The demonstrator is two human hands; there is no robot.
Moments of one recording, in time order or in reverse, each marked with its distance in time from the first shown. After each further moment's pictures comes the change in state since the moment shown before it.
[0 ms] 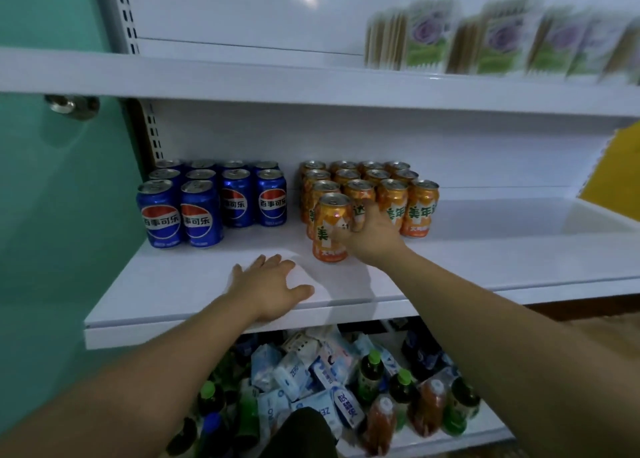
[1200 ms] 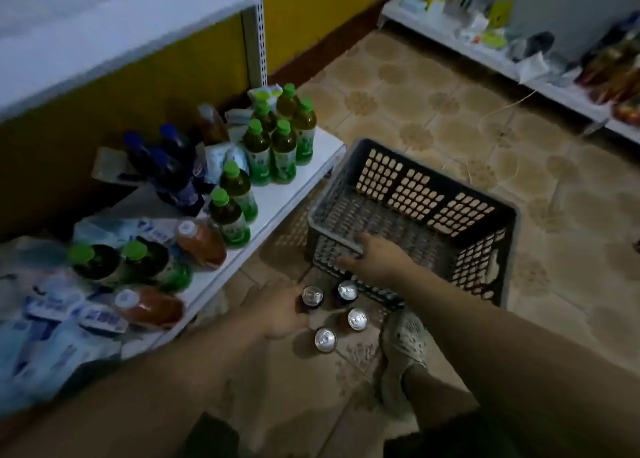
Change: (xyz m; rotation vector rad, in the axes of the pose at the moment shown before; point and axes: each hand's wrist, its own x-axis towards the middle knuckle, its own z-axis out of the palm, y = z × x) left_hand -0.007 0.341 0.385 0.113 -0.789 0.819; right_hand -0.282 0.462 -0.057 -0.243 -0.336 0.989
